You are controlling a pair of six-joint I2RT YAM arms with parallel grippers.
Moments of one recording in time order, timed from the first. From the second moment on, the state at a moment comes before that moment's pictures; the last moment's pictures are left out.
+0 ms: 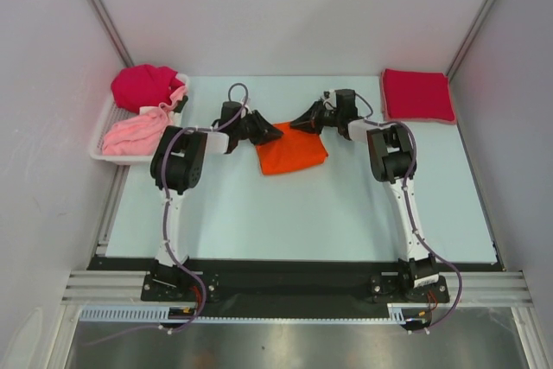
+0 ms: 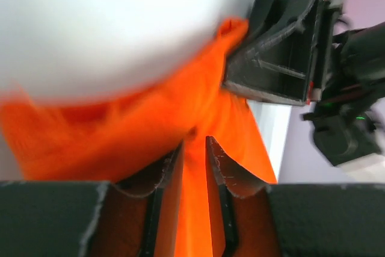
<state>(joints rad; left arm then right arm) -0.28 2.26 1.35 0.35 0.57 -0.96 0.25 2.62 1.88 0.28 -0.92 1.16</state>
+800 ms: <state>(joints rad) -0.15 2.38 1.76 0.06 0.57 -0.86 0.14 2.75 2.24 -0.07 -0.85 1.14</state>
